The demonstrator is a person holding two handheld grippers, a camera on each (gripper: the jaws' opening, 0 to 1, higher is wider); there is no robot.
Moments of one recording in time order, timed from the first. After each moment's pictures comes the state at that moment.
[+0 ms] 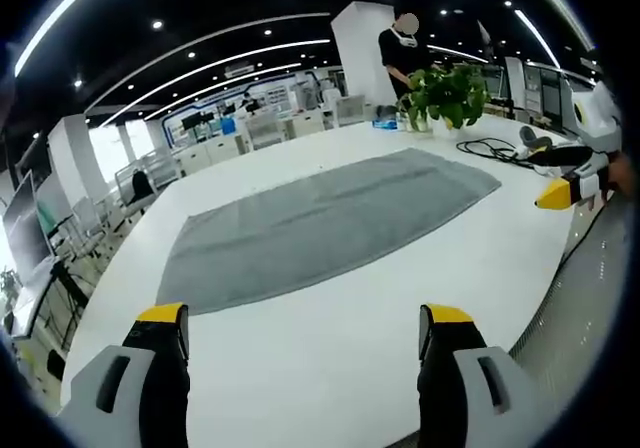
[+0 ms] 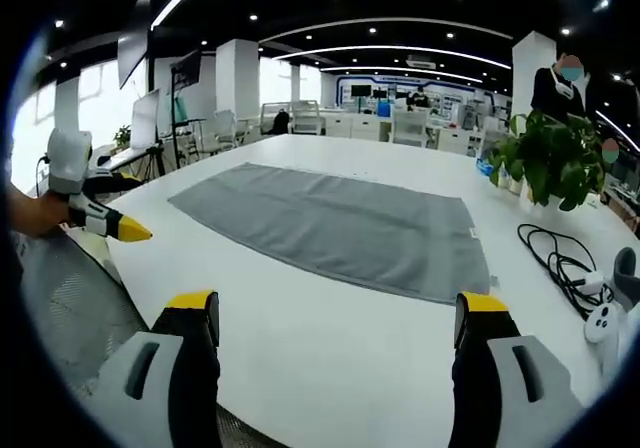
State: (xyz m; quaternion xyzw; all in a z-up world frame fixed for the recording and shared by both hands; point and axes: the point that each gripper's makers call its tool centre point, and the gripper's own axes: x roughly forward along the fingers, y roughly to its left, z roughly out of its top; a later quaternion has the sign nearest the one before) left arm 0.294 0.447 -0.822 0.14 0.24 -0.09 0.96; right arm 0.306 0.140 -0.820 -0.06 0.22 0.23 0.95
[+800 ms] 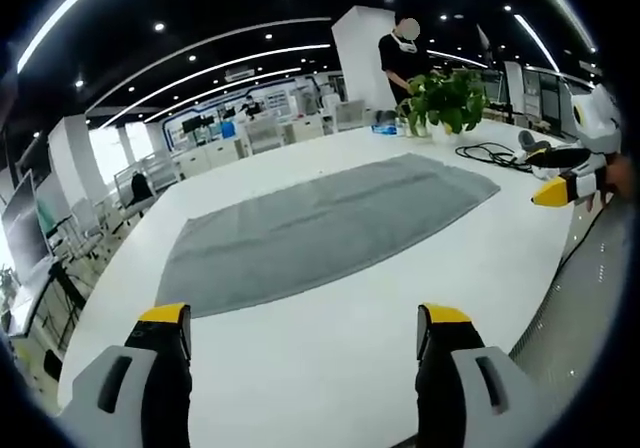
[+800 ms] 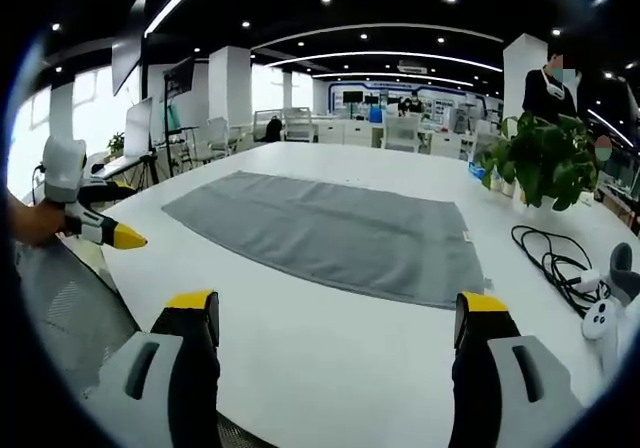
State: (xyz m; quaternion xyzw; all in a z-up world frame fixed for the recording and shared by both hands) left arm 0.294 0.447 -0.820 0.14 0.23 -0.09 0.96; right arm 0.308 0.137 -0.815 -0.05 0.21 0.21 0.95
